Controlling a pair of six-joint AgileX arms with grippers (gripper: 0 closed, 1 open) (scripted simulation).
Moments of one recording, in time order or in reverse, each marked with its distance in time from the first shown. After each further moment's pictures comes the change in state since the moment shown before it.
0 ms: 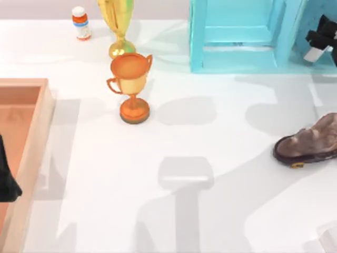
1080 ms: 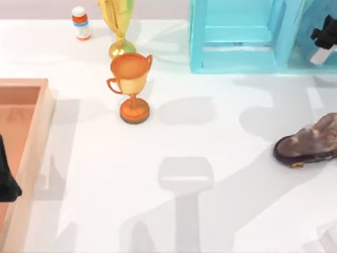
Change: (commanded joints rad) left arm 0.000 0.000 0.000 0.000 0.000 0.000; right arm -0.002 -0.098 -0.070 -0.069 0.000 0.005
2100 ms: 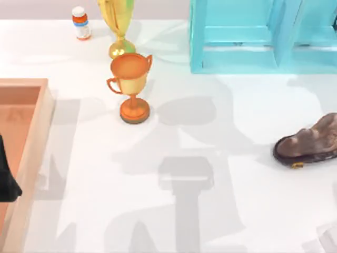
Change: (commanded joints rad) left arm 0.000 0.000 0.000 0.000 0.000 0.000; right arm -0.002 -0.939 -0.406 -0.438 -0.037 -0.006
